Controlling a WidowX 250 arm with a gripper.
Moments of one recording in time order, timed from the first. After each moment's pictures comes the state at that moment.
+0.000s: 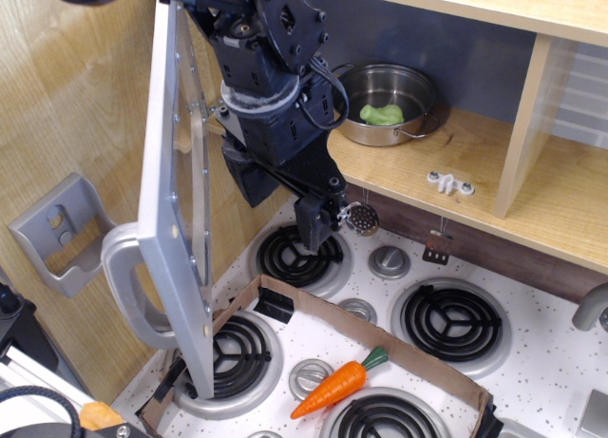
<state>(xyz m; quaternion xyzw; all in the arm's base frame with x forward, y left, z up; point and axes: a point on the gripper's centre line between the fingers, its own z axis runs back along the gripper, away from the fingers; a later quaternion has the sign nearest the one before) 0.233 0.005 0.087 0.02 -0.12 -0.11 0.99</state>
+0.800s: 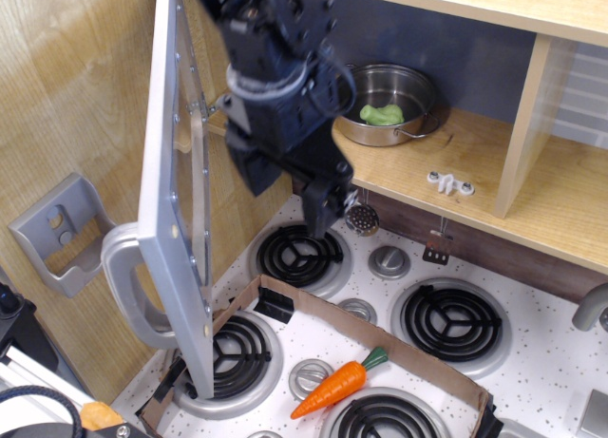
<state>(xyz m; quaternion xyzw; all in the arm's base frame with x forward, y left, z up) 0.240 0.001 0.097 0.02 -0.11 -0.10 0.99</state>
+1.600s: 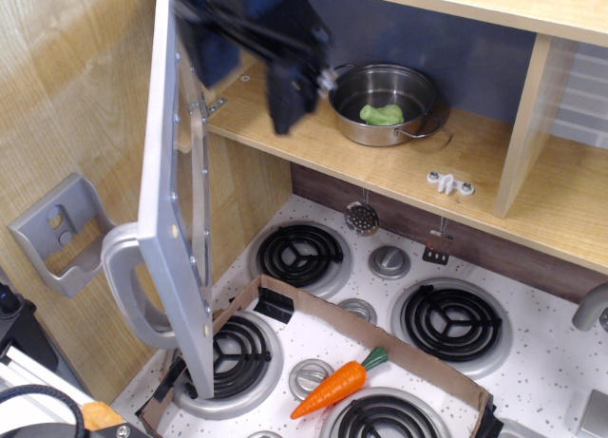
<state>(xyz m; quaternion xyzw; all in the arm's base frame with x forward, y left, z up) 0.217 0.020 0.191 0.07 -0.13 -0.07 0.99</state>
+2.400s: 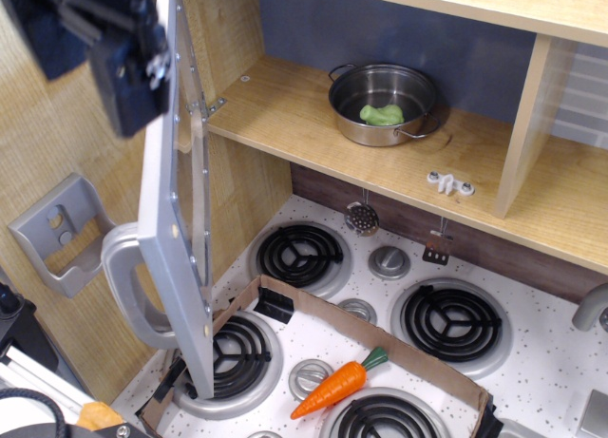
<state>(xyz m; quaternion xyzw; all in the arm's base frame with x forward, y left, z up) 0.155 0.056 0.203 0.09 -0.08 -0.06 0.99</state>
